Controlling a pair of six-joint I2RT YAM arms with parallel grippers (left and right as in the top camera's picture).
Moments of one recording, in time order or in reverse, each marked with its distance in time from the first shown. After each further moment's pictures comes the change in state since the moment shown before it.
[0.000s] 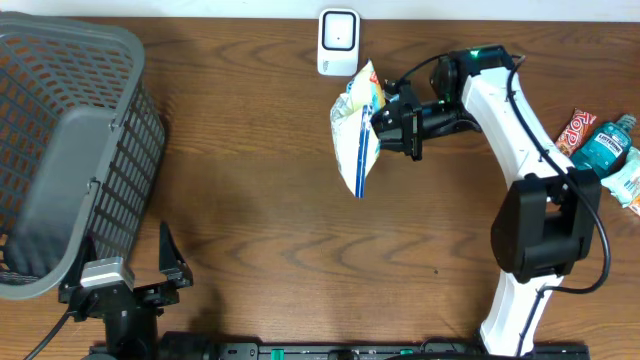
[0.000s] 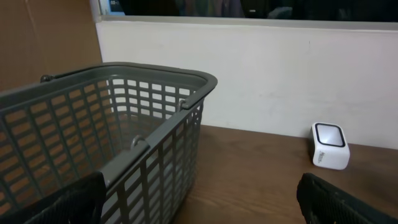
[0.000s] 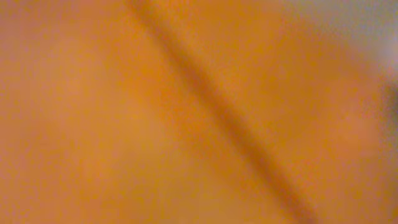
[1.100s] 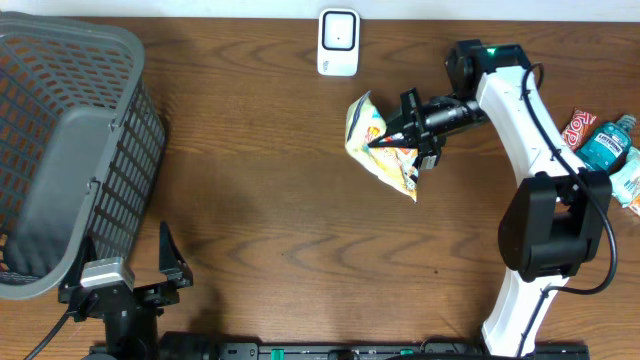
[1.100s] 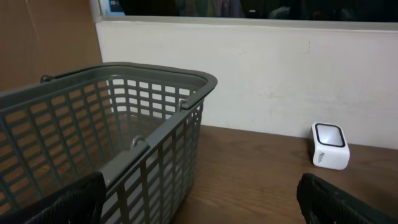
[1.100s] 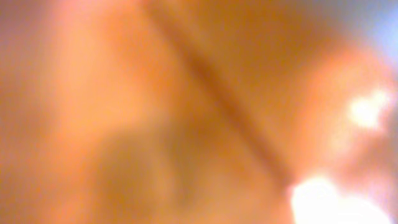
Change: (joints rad) left arm 0.000 0.000 0.000 0.000 0.000 0.000; right arm -0.063 -0.005 -0.001 0.227 0.284 1.609
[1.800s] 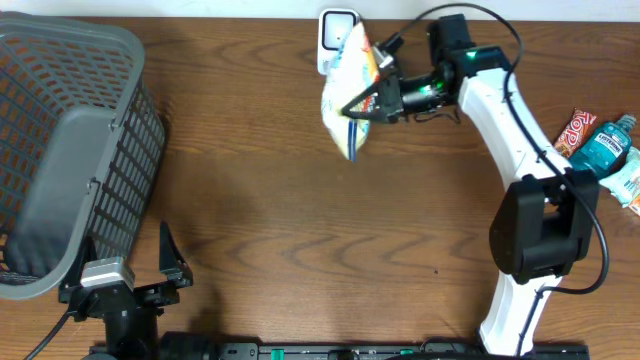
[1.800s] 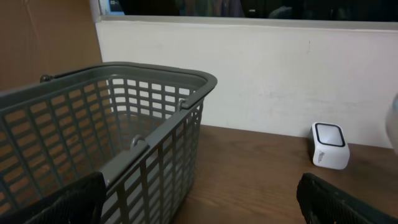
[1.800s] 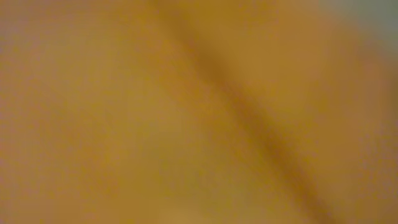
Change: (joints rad) left arm 0.000 0.000 -0.001 0.000 0.000 0.000; right arm 0.086 0.000 -0.005 0.476 -0.098 -1.756
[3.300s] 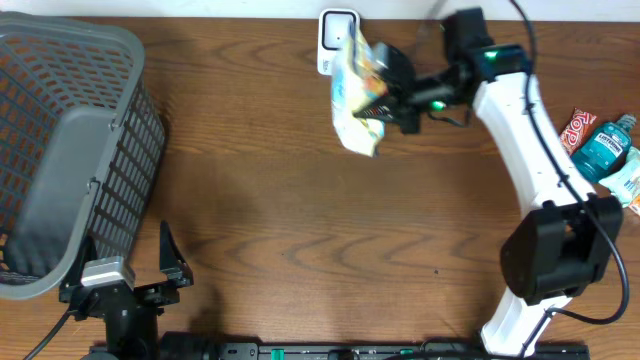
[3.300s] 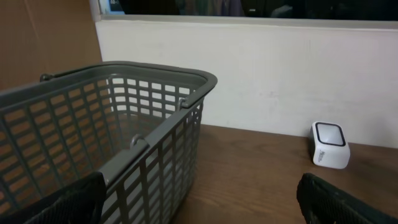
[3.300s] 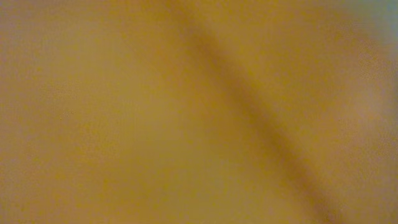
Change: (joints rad) left arm 0.000 0.000 -0.003 0.000 0.000 0.000; right arm 0.006 -0.119 -0.011 0.029 0.314 -0.800
